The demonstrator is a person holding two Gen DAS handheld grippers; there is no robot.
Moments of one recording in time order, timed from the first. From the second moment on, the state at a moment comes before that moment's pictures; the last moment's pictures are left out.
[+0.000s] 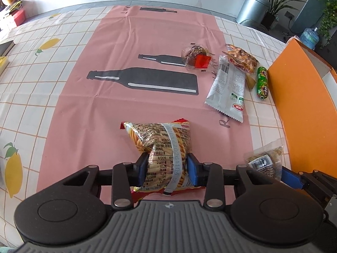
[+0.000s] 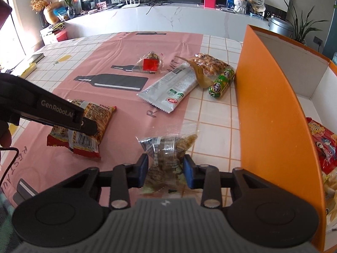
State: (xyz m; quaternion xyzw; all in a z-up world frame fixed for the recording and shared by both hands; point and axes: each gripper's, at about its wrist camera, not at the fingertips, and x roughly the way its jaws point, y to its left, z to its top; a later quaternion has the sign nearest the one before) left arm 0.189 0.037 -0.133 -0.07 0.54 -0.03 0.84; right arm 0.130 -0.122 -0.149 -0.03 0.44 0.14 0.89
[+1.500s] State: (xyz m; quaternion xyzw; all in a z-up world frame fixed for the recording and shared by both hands) left arm 0.235 -0.181 -0.016 0.03 0.45 -0.32 0.83; right arm 0.191 -0.334 -0.030 -0.03 0.46 0.09 0.88
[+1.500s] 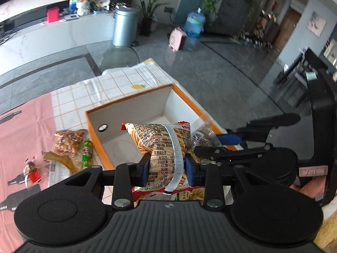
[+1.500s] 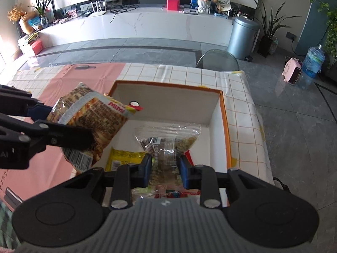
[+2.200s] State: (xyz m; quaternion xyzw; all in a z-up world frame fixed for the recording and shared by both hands) left arm 0.272 -0.231 -0.065 0.15 0.50 -0.31 0.80; right arm 0.245 -0.347 -0.088 -0.10 0.49 0.12 0.86
